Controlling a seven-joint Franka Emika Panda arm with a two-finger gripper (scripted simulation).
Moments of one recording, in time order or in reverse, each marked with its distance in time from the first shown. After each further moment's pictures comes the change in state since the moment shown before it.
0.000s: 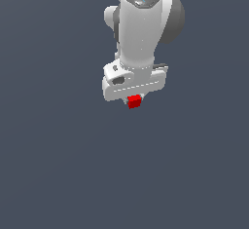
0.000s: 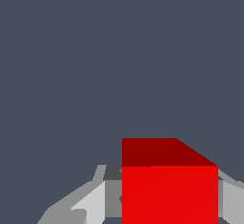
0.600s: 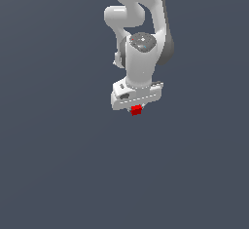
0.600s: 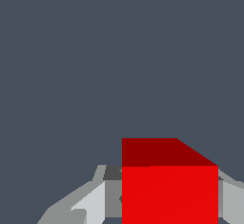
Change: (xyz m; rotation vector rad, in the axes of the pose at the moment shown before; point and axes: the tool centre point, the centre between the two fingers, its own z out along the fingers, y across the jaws) arm -0.027 -0.024 0.095 0.001 0.000 0.000
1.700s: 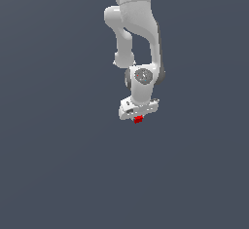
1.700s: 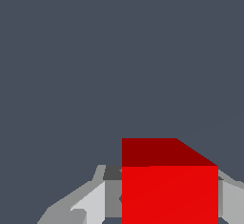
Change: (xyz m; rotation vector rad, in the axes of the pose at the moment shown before) arm -0.037 -0.036 0.145 0.000 -0.001 0.002
